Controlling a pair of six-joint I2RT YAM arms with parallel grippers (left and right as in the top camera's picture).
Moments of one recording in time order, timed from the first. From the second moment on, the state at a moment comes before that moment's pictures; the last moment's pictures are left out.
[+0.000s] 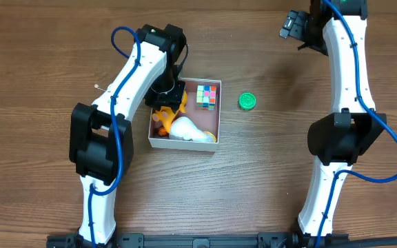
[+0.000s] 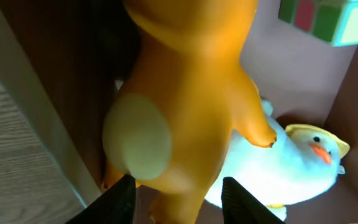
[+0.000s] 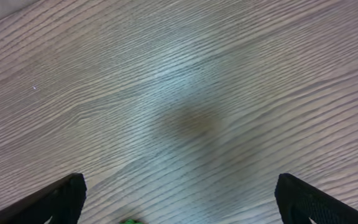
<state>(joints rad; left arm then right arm) -0.37 2.19 1.95 -1.47 0.11 -0.21 0.01 2.32 2.50 -1.37 0.13 0.41</state>
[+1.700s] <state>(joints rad) 0.04 2.19 1.68 -1.05 -0.04 -0.21 0.01 2.32 2.50 -1.37 0.13 0.41</state>
